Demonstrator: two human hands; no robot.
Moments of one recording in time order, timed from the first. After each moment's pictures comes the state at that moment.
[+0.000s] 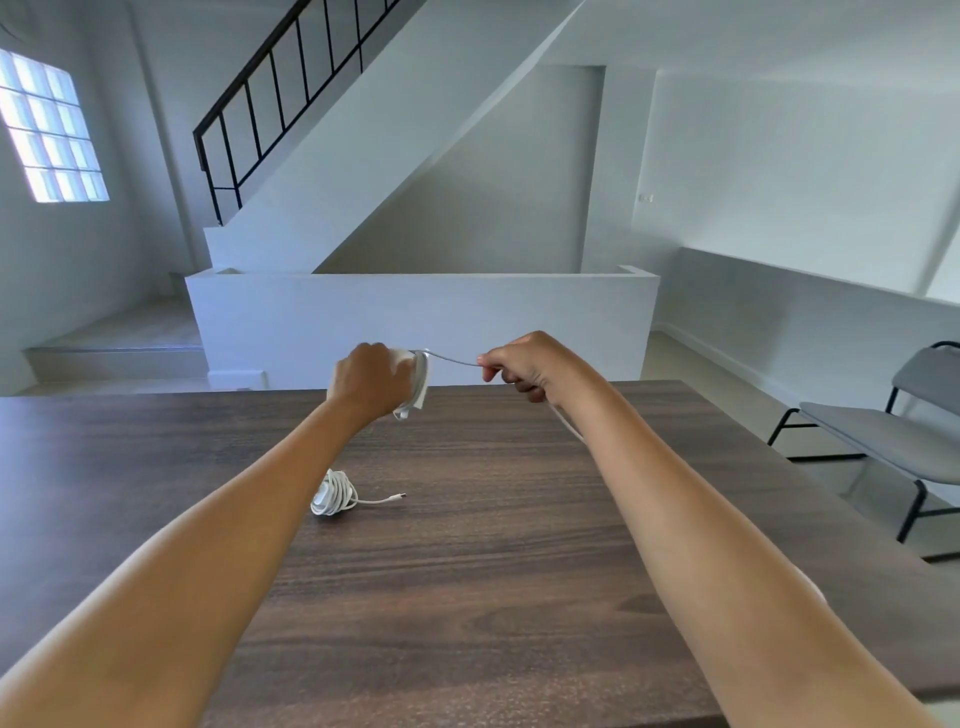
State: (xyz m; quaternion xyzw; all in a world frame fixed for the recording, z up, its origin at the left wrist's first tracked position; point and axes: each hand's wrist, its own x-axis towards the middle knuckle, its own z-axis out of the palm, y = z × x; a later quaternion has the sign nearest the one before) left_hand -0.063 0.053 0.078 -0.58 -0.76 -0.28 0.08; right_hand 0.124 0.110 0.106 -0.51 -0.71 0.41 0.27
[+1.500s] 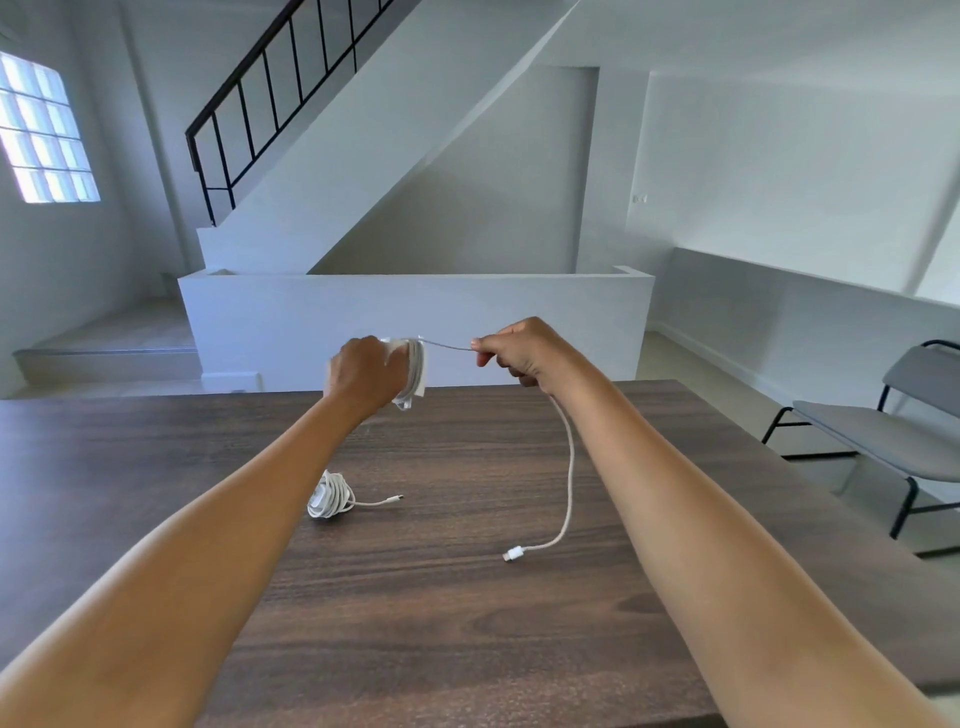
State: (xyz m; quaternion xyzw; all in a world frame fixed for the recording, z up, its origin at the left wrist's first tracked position) left_hand -0.066 0.061 0.081 -0.55 -0.76 -0.33 0.08; right_hand 0.118 0.112 0.115 -0.49 -0.72 0.37 0.33
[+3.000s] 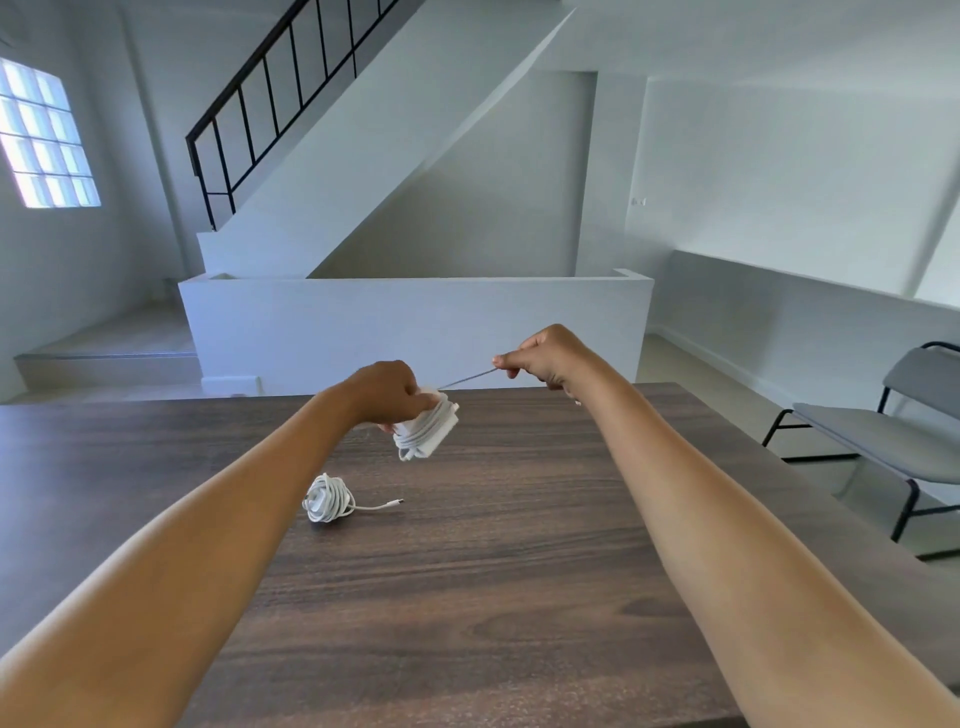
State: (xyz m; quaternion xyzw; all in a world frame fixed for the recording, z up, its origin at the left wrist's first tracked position) left_hand -0.068 0.059 0.085 -0.69 -0.71 -0.12 -0.09; right_hand 0.145 0.118 0.111 -0.51 -0.74 0.31 0.30
